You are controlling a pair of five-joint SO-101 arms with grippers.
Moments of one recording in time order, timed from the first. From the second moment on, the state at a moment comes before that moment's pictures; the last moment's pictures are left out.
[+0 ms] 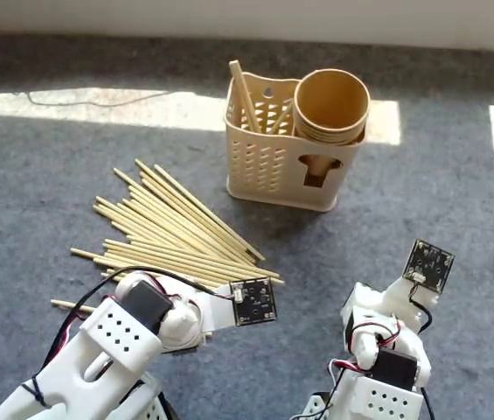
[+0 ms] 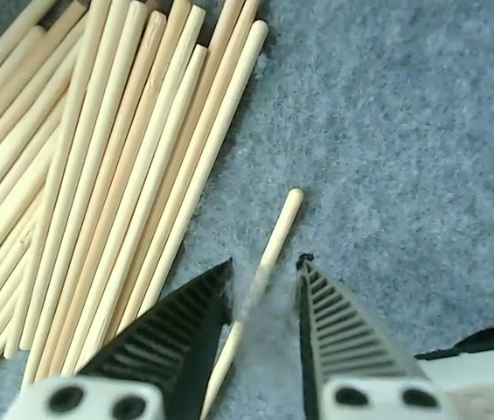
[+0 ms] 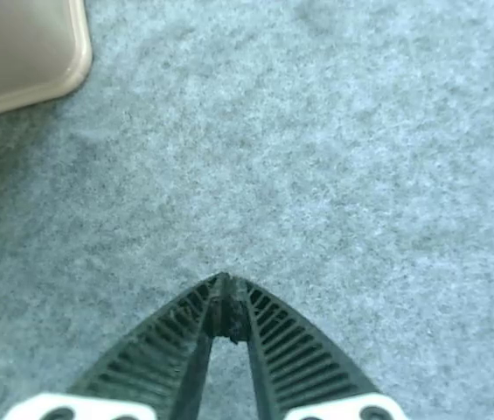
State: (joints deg) left arm 30.3 -53.8 66.1 76.7 -38.6; right arm 12.4 -103.9 96.0 66.5 -6.1
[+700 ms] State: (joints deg) left arm 30.3 -34.6 64.0 69.3 -38.6; right arm 12.4 -103.9 96.0 66.5 -6.1
